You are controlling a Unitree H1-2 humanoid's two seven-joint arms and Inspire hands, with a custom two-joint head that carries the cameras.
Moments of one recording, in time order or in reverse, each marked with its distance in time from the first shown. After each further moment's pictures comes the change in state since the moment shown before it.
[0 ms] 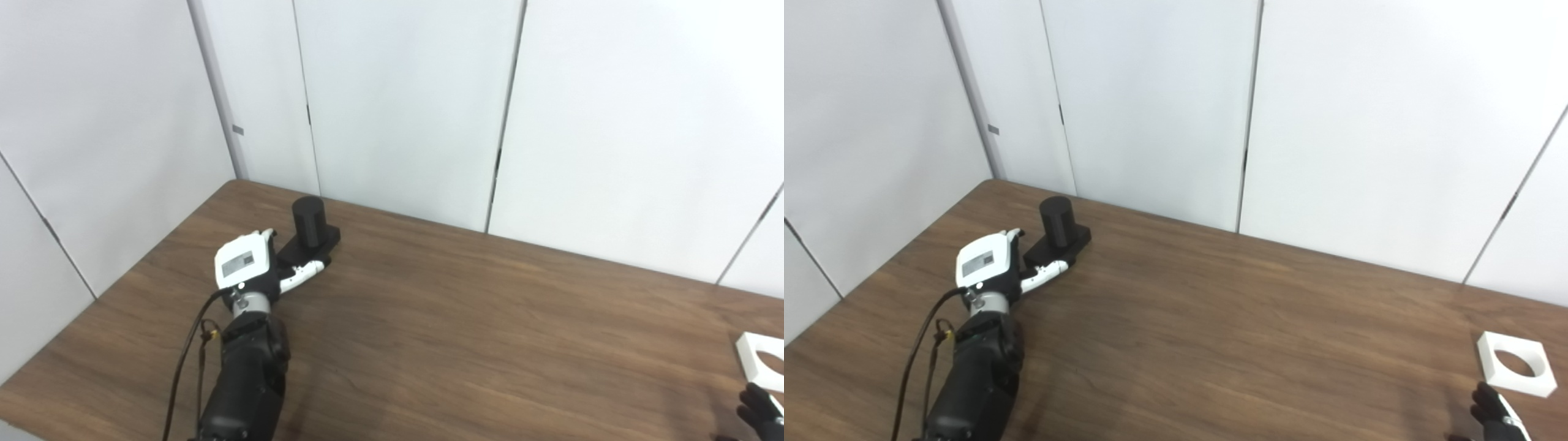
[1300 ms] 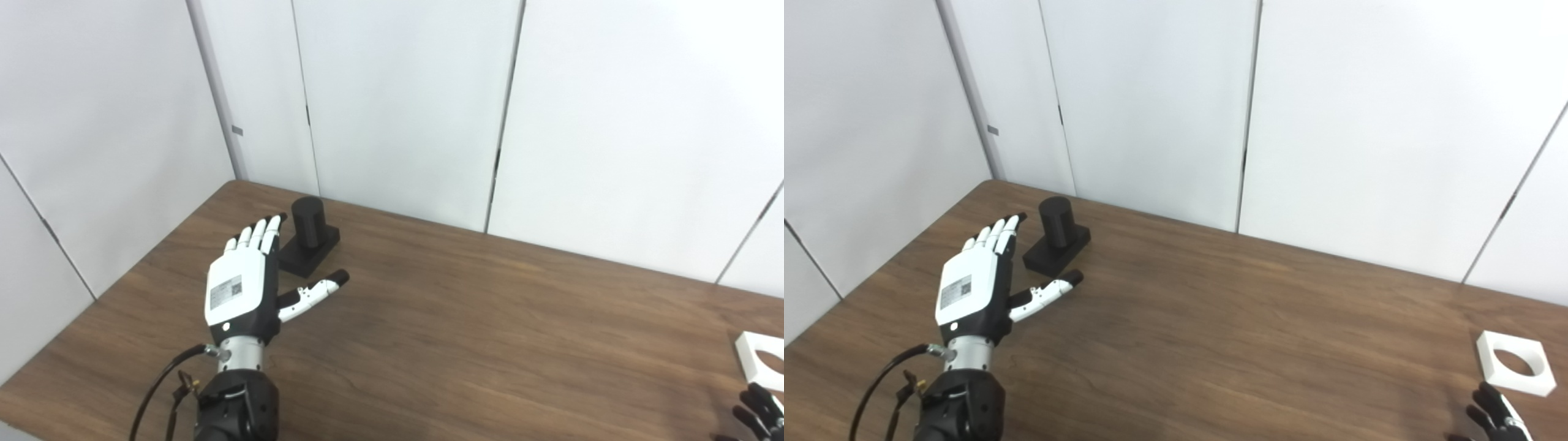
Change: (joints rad) left arm 0.300 -0.011 -0.139 -0.518 -0.142 -0.004 0.110; right arm -0.004 -0.006 -0.025 0.027 0.054 -0.038 0.041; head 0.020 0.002
